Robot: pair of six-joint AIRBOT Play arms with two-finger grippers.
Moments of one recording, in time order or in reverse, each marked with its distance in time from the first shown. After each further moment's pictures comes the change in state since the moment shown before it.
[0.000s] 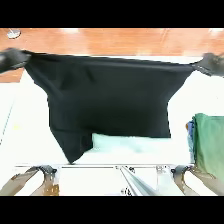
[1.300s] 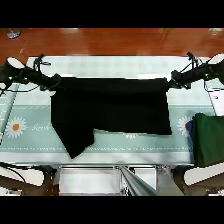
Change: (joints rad) left arm -0.023 -0.685 0.263 0.085 -0.437 -0.065; right arm -0.027 -0.661 0.246 0.060 0.233 -0.071
